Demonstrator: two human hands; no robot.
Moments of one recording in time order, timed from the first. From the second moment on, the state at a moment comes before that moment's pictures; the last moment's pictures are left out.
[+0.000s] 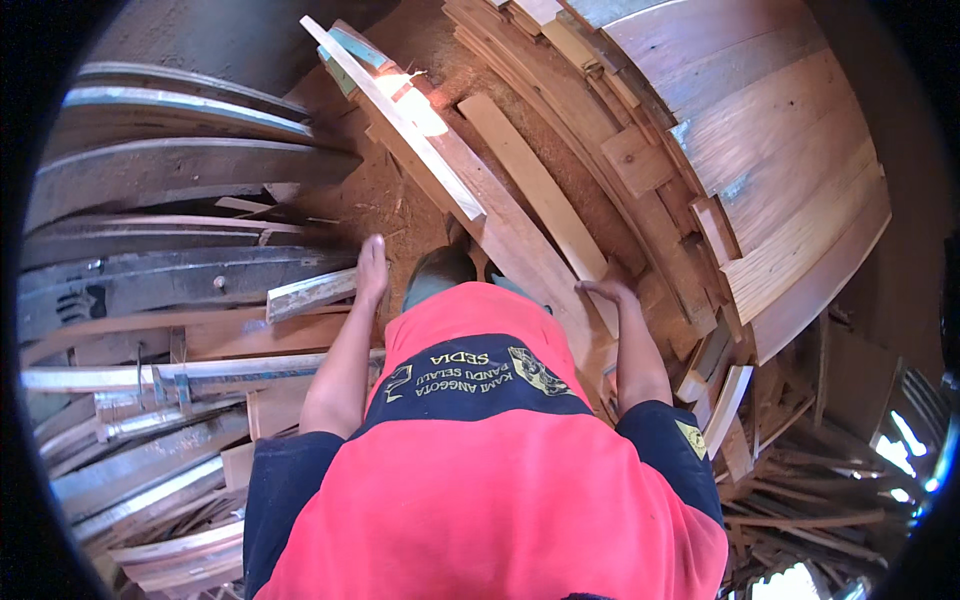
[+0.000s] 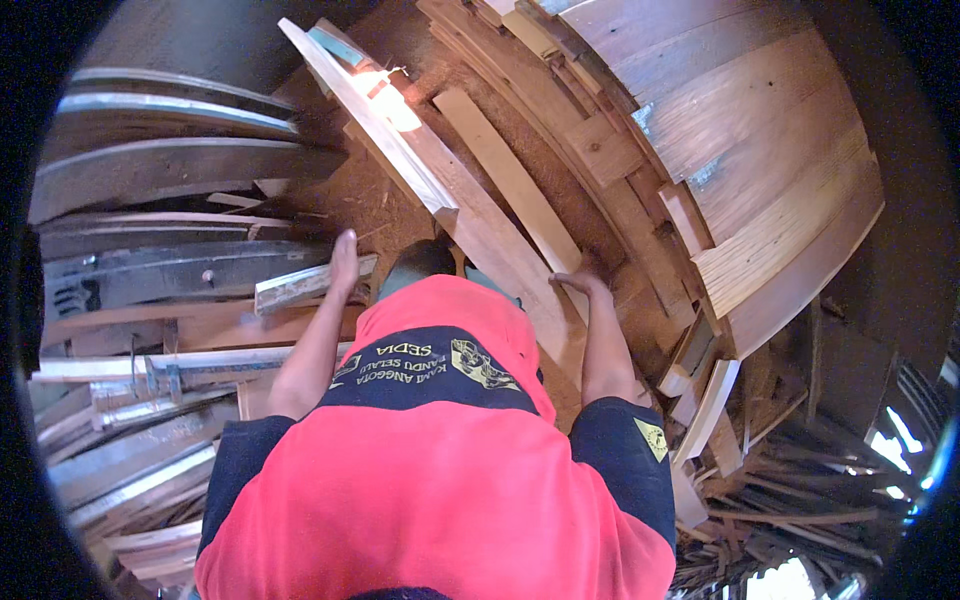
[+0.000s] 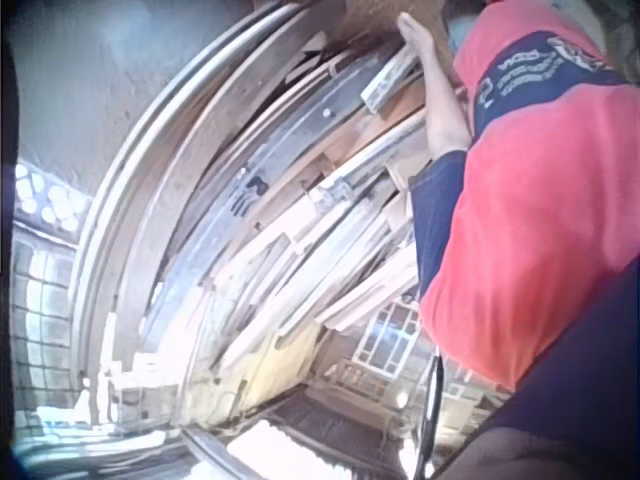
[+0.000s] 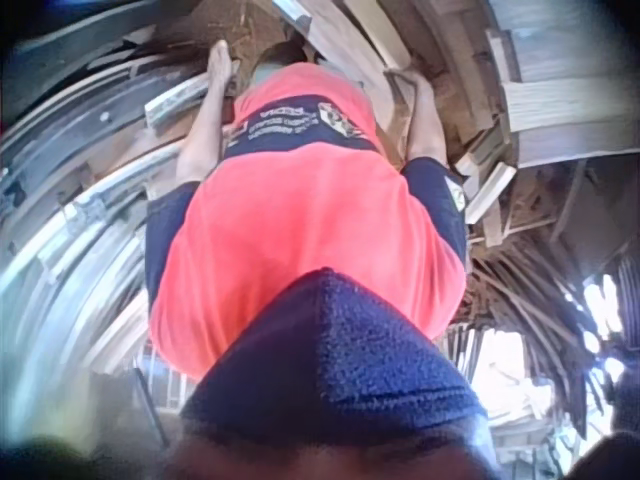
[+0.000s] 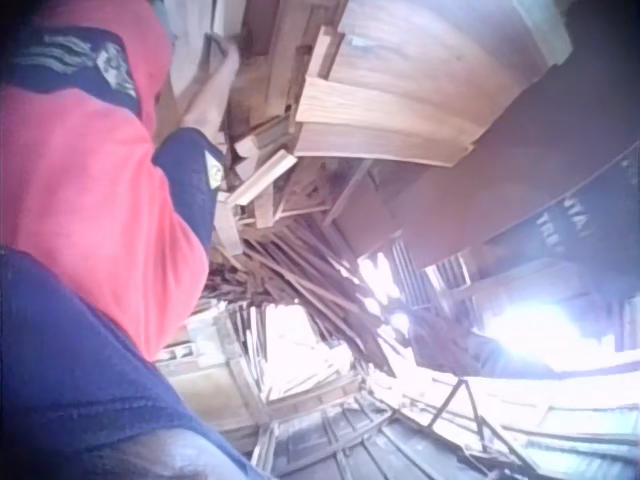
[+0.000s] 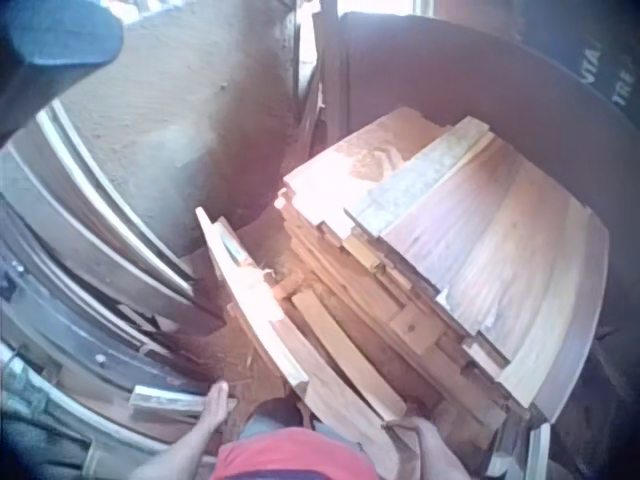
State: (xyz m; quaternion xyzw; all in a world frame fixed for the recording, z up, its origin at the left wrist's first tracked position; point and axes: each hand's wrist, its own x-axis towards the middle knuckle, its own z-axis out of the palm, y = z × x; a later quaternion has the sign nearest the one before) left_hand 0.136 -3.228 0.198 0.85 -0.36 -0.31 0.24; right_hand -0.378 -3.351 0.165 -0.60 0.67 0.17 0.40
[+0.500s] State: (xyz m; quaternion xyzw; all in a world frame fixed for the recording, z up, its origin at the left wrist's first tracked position) left_hand 0.066 -3.137 0.219 0.82 -0.36 -0.43 0.16; right_hand -0.388 -3.316 0.239 -0.73 0.60 0.03 0.34
